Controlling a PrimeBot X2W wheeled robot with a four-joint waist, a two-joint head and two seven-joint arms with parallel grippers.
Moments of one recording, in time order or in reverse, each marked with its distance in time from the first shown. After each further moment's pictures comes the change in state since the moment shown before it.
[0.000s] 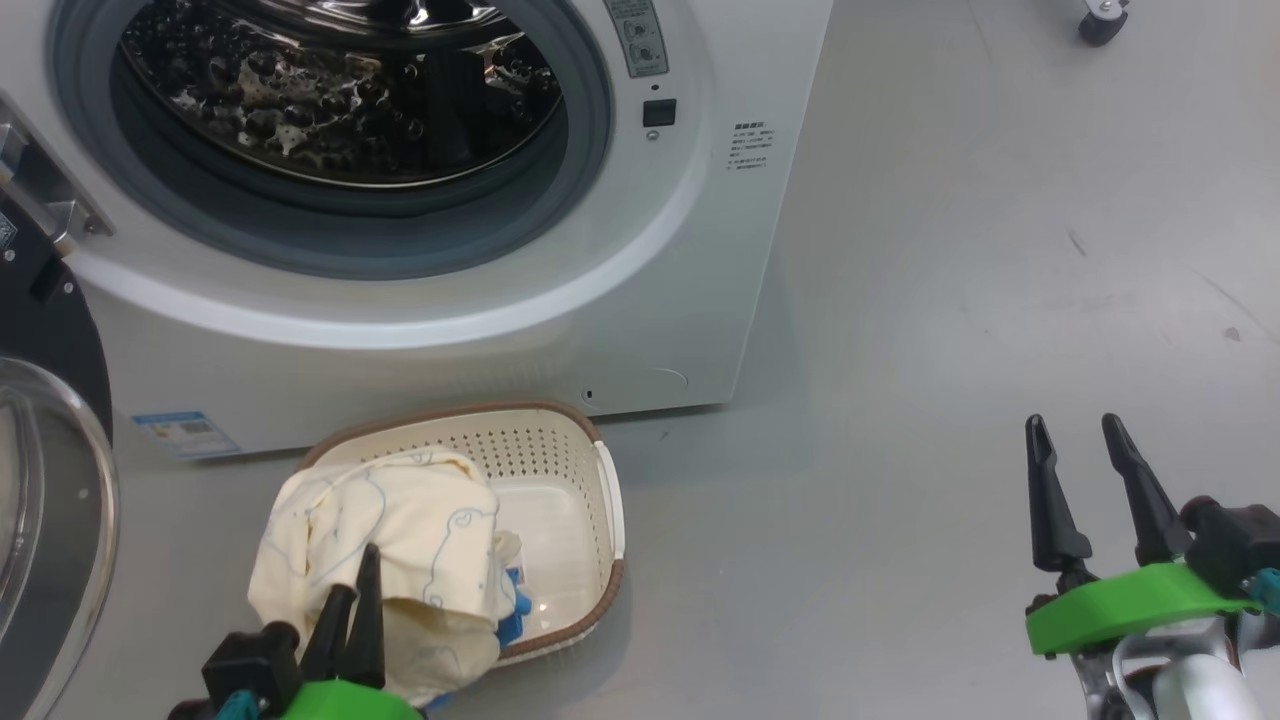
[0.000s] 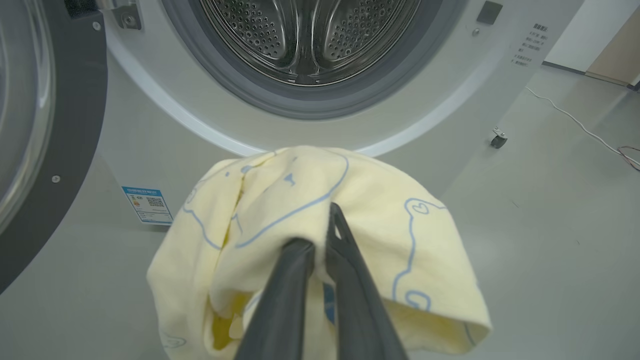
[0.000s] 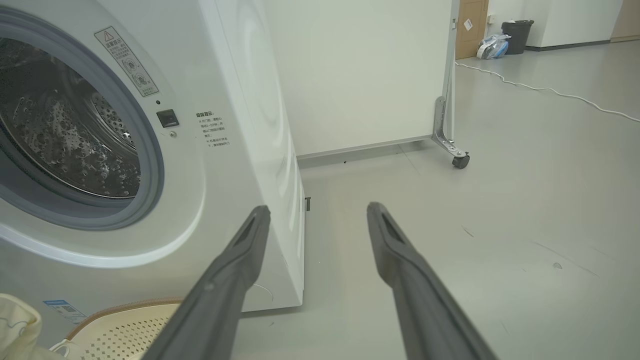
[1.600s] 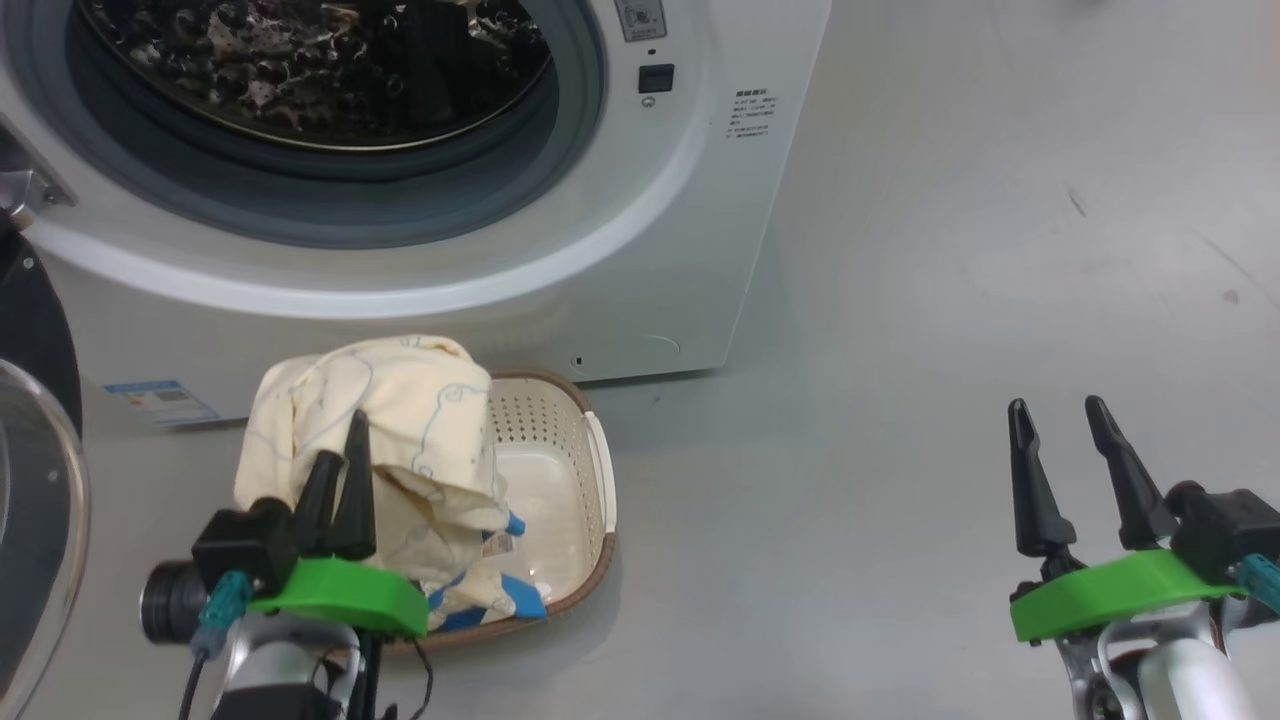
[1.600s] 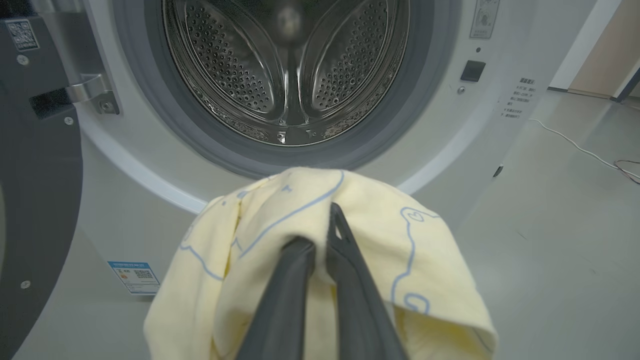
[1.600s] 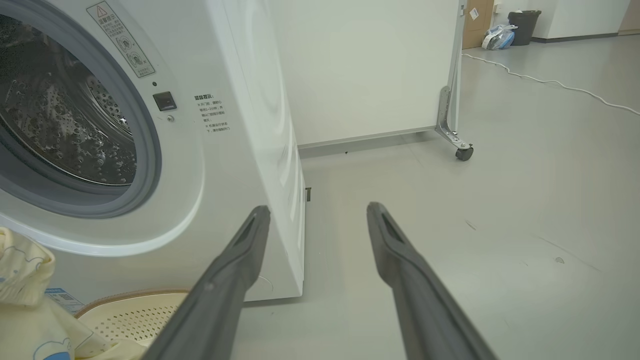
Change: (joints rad) left arm -0.159 -0.032 0.053 0.002 0.114 -0.029 0.000; right arm -0.007 0.000 0.025 -0.020 -0.005 0.000 0.000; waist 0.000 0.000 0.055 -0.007
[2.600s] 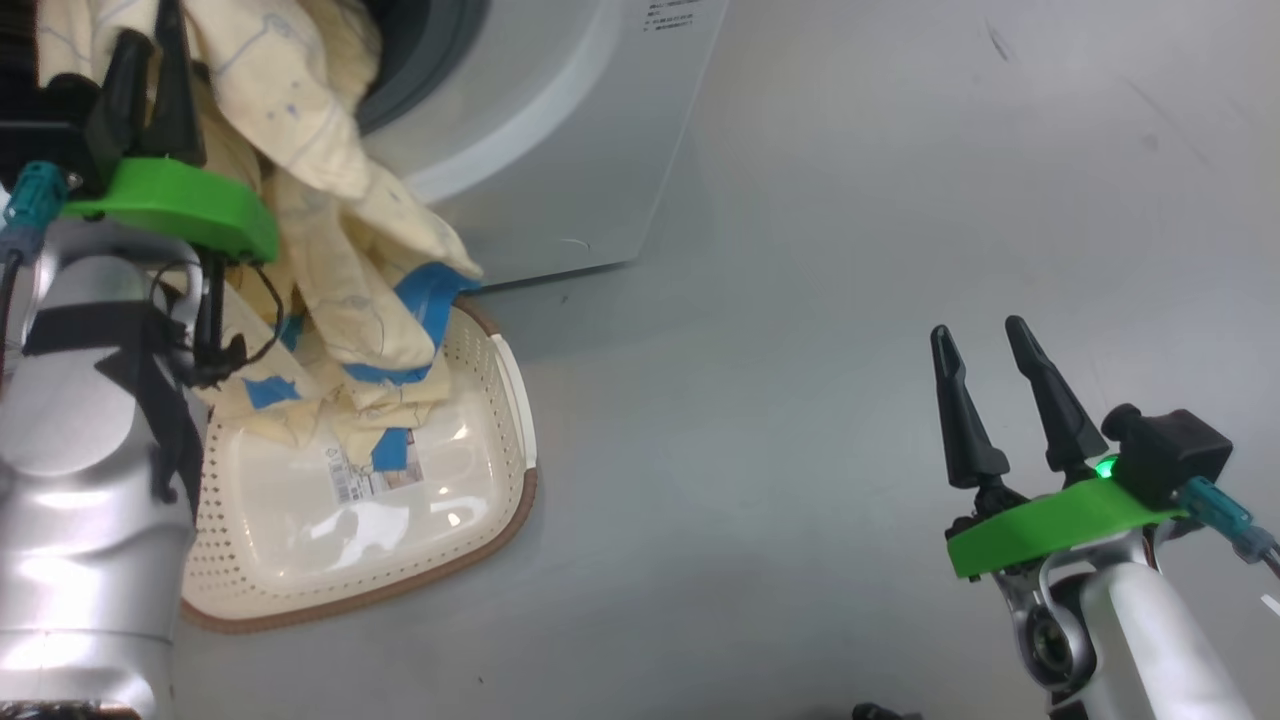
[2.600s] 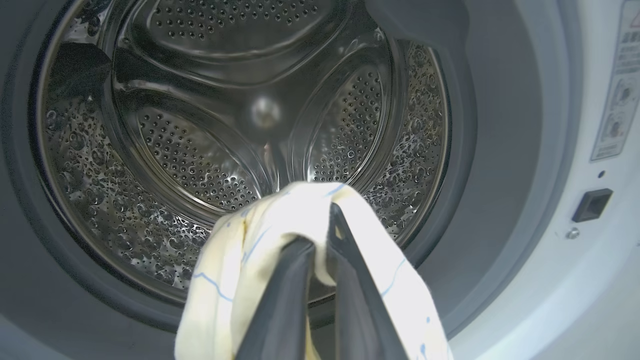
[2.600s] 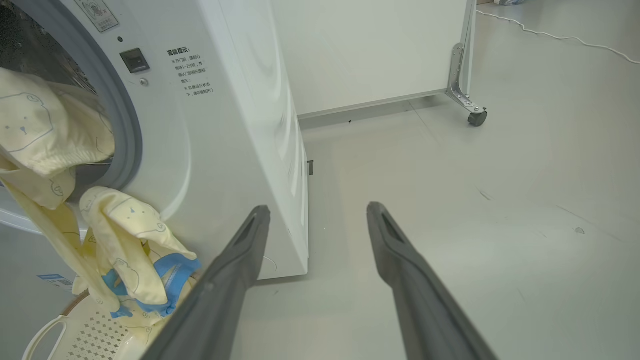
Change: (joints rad) left arm -0.688 0.118 0.030 0.337 0.085 0.011 -0.001; right arm -0.143 0.000 0.134 0.020 0.077 0.000 0.000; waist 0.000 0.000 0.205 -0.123
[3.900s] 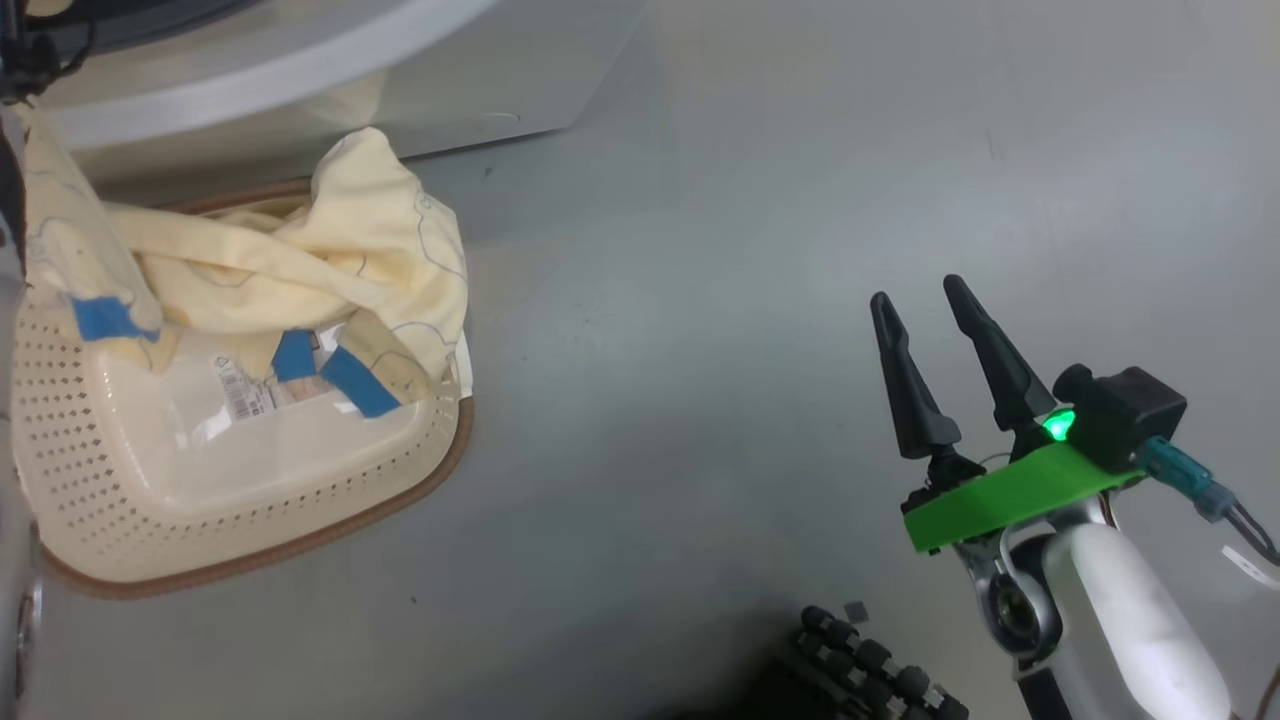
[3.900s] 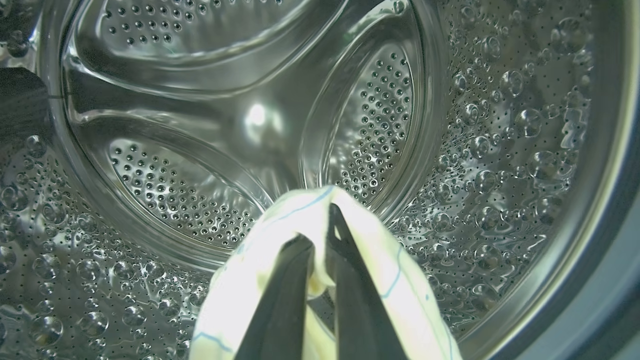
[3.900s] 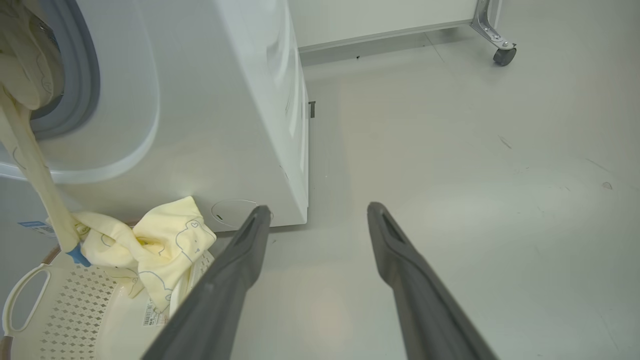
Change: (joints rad) left arm -0.482 0.086 -0.094 0.237 0.114 0.037 -0.007; right arm -0.080 0.000 0.088 0.008 0.028 0.000 0.000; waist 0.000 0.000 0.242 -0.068
